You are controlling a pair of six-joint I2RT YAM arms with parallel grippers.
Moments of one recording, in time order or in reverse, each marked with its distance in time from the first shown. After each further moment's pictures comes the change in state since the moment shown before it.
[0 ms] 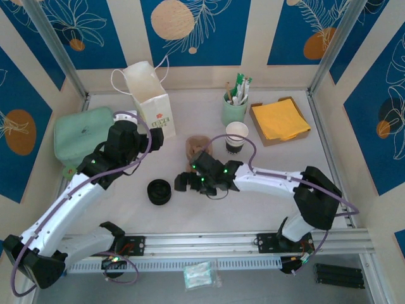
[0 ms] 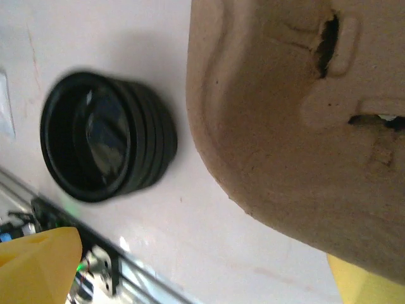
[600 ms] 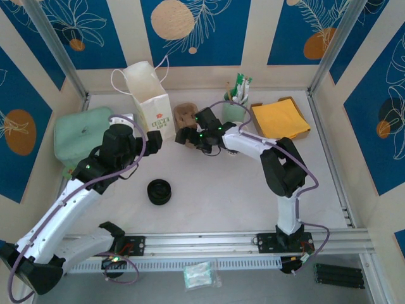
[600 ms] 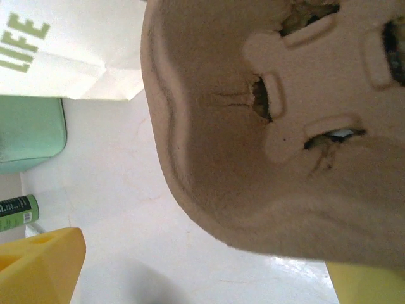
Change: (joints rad) left arm 0.004 -0.056 -0.016 -0.037 0.049 -0.040; right arm -0.317 0.393 0.447 0.016 -0.095 -0.167
